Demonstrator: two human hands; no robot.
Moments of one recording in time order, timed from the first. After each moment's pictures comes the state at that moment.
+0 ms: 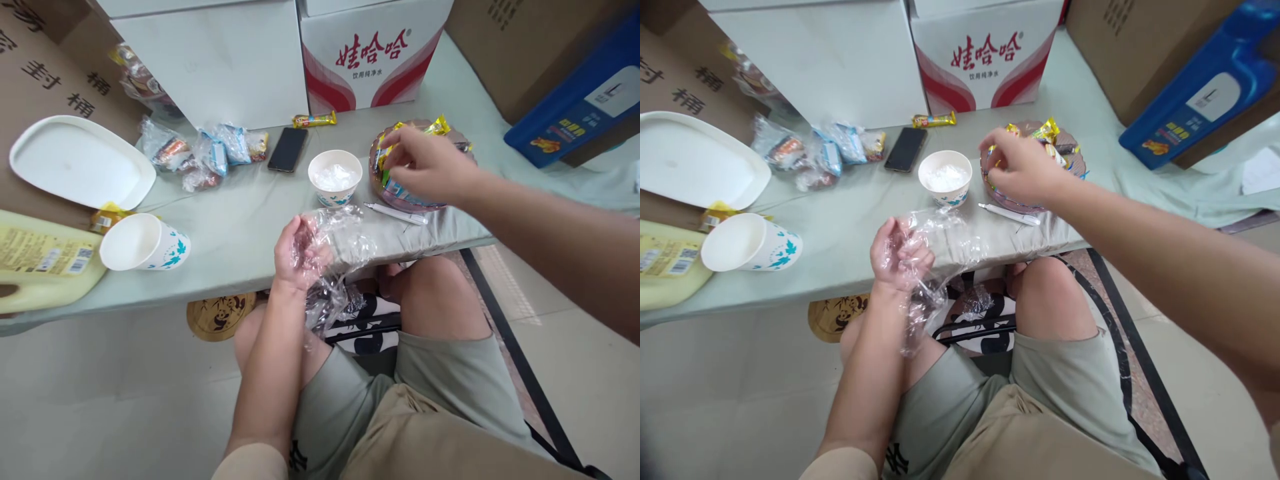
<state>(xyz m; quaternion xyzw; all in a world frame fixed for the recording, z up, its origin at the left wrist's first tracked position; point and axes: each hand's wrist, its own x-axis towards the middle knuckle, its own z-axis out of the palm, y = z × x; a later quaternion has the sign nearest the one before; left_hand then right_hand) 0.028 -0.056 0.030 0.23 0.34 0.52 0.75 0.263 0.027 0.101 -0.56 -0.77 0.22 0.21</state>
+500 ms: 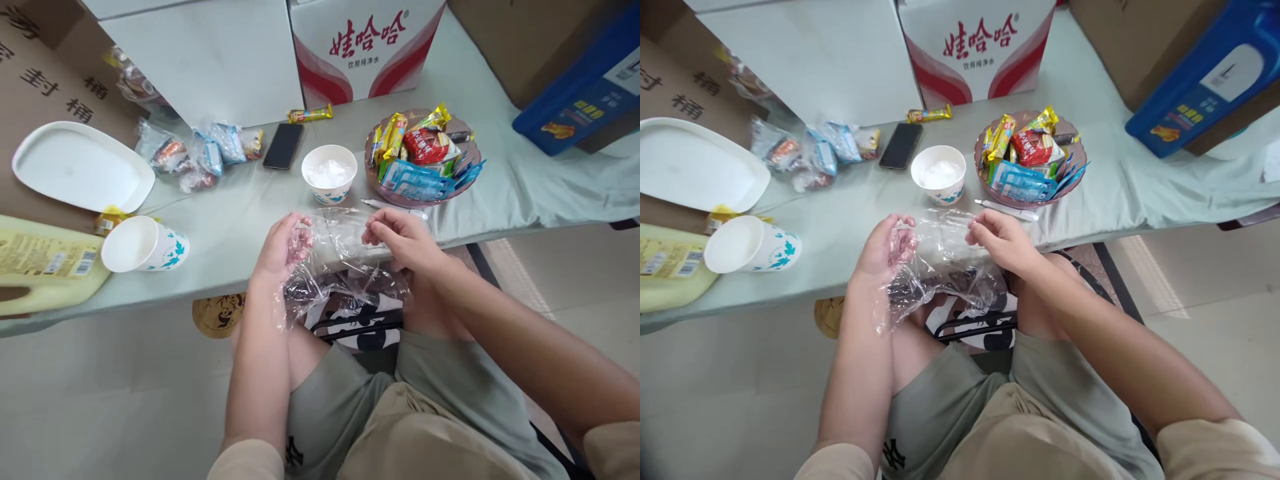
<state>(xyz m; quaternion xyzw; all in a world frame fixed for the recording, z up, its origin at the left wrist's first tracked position) 0.005 -0.038 0.019 0.37 0.52 0.41 0.65 0.246 -0.051 0.018 -0.49 -0.59 0.52 0.38</state>
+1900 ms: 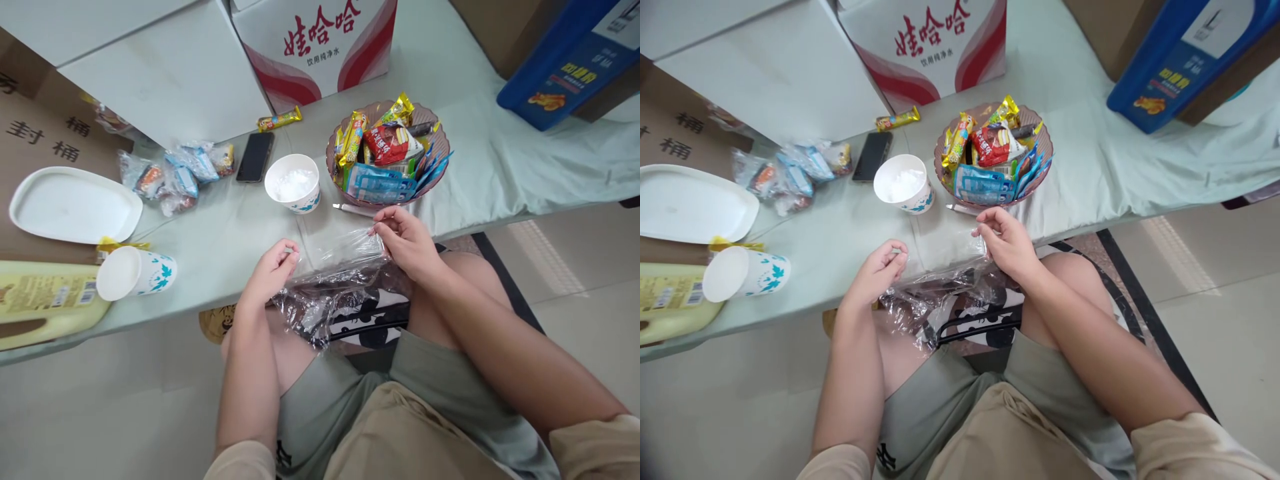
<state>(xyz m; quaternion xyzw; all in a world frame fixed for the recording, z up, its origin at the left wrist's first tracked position) 0.024 -0.045 0.004 0.52 0.58 0.27 0.56 0.298 -0.048 -0.012 -0.54 -0.44 0.56 0.46</state>
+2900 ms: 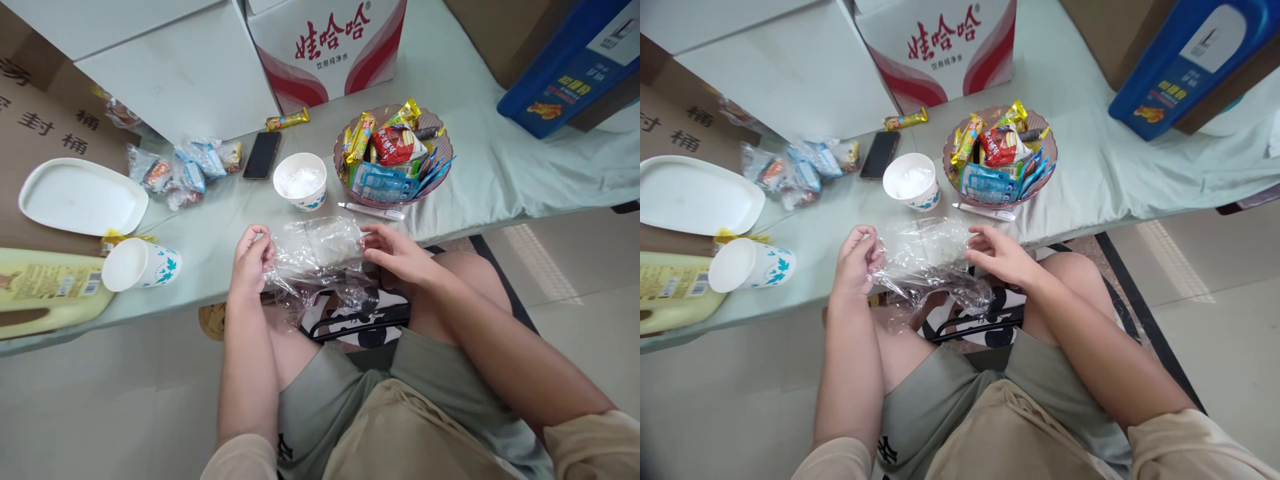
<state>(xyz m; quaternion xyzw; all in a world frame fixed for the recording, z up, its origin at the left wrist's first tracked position) 0.011 -0.039 0.020 0.37 0.58 0.48 0.54 0.300 -0.062 -0.018 -0.47 -0.55 0.59 0.36</state>
